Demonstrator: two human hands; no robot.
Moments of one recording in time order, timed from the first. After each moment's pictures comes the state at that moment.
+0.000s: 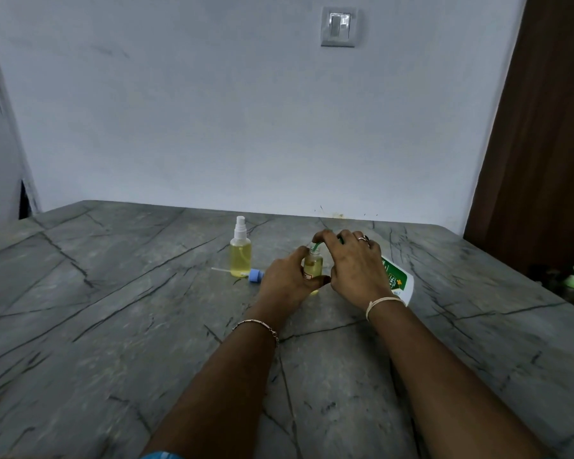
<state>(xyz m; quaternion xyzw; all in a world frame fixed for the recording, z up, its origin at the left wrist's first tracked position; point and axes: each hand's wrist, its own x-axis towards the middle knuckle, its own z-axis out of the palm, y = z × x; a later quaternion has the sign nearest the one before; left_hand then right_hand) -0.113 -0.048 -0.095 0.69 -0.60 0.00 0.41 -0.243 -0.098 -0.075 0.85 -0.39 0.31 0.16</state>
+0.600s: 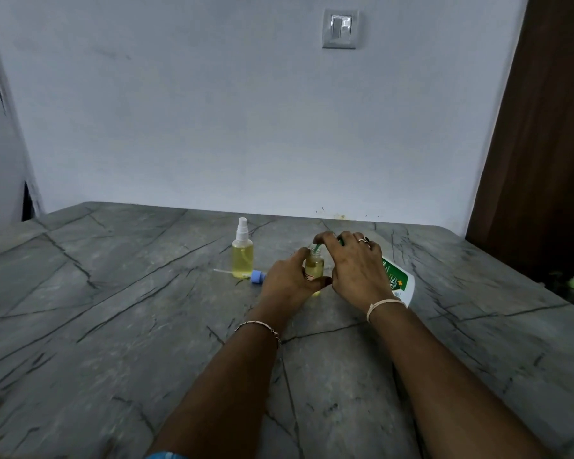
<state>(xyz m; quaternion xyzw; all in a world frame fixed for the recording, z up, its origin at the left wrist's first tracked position) -0.113 -0.049 -0.095 0.69 -0.60 -0.02 0.41 -0.242 -0.102 -0.076 0.85 -0.38 0.31 0.16</state>
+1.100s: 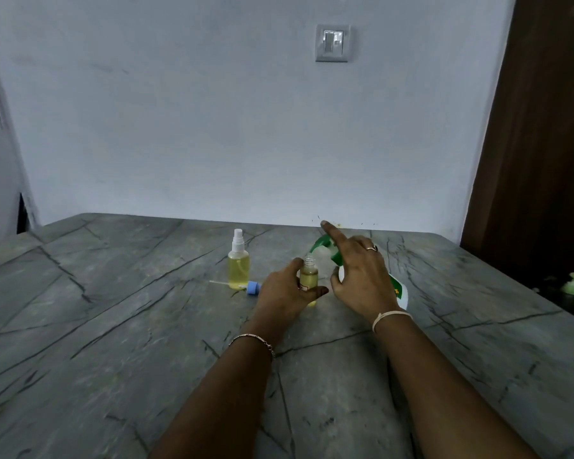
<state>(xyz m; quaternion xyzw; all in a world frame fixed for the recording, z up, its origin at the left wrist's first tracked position) -0.109 -0.053 -0.099 0.70 -0.59 -0.03 0.42 -0.257 -0.104 -0.073 0.83 -0.32 0.44 0.08</state>
